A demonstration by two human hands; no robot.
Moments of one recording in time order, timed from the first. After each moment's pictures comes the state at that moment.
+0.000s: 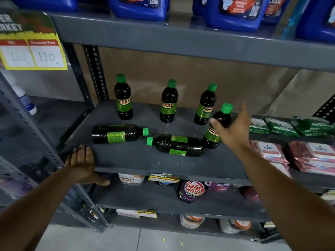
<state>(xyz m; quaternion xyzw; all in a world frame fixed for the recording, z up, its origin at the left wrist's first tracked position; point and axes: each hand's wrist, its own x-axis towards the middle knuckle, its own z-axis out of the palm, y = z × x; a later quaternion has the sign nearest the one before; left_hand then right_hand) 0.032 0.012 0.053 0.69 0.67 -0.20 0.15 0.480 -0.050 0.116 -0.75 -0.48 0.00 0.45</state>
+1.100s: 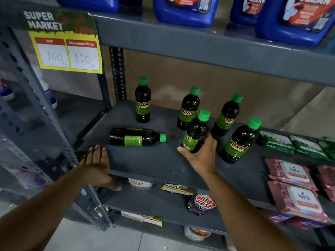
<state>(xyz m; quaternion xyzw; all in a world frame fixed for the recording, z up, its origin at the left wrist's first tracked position) 0.023 0.022 0.050 0.70 0.65 -0.22 0.20 0.354 -0.005 0.047 -0.71 -0.51 0.15 0.46</state>
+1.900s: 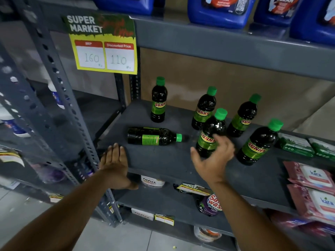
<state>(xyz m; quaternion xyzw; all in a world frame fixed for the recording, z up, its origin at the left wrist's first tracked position) 0.021 0.009 0.038 0.73 0.64 -0.16 0.14 0.311 -0.024 0.049 -0.64 -0.56 -0.08 0.52</state>
